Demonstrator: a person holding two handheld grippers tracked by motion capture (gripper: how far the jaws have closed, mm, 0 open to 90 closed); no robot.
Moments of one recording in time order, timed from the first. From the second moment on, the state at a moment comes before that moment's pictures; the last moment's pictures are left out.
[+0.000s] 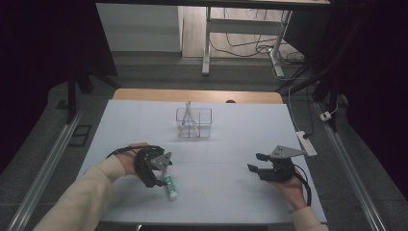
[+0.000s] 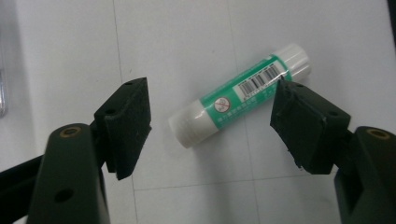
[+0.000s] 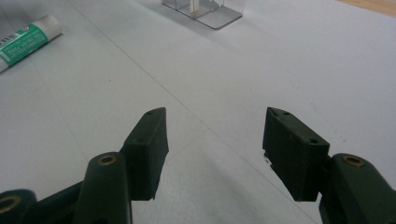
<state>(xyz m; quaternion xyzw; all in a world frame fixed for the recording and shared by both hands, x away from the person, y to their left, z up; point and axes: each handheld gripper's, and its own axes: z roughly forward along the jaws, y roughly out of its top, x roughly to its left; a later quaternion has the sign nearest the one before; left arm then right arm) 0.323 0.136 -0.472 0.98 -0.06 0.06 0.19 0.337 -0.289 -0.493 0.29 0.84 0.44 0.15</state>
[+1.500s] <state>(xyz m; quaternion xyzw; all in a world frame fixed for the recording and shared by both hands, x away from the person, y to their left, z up) 0.334 0.111 -0.502 0.98 -0.18 0.02 0.09 0.339 -0.288 -0.497 0.29 0.84 0.44 0.14</state>
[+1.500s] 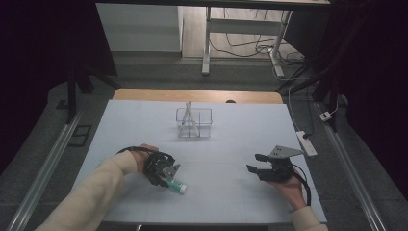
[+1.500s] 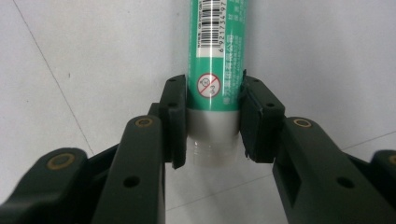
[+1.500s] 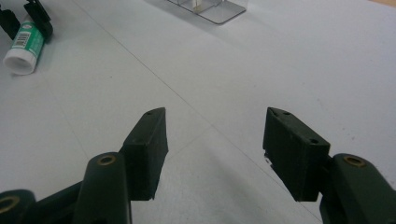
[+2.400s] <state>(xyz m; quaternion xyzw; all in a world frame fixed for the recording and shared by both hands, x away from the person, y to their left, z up) 0.335 0.133 -0.480 0.98 0.04 0.01 0.22 0.338 -0.288 -0.496 0.29 0.84 0.44 0.14</state>
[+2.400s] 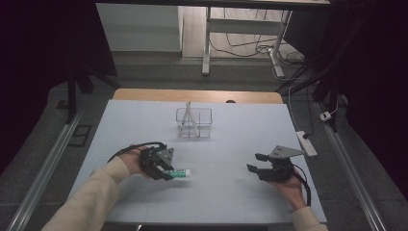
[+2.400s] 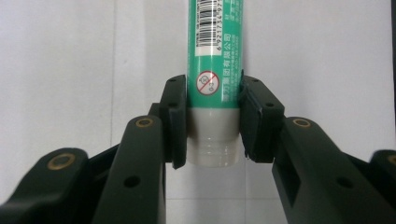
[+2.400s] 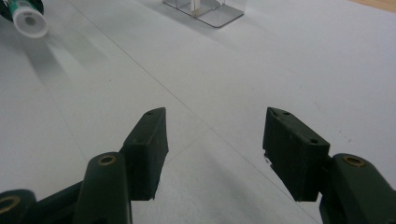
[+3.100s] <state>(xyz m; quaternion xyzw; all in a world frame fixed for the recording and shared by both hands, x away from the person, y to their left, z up) 0.316 0.136 -0.471 0.94 0.15 0.05 0.30 0.338 -0.288 -0.496 0.29 0.84 0.44 0.15</state>
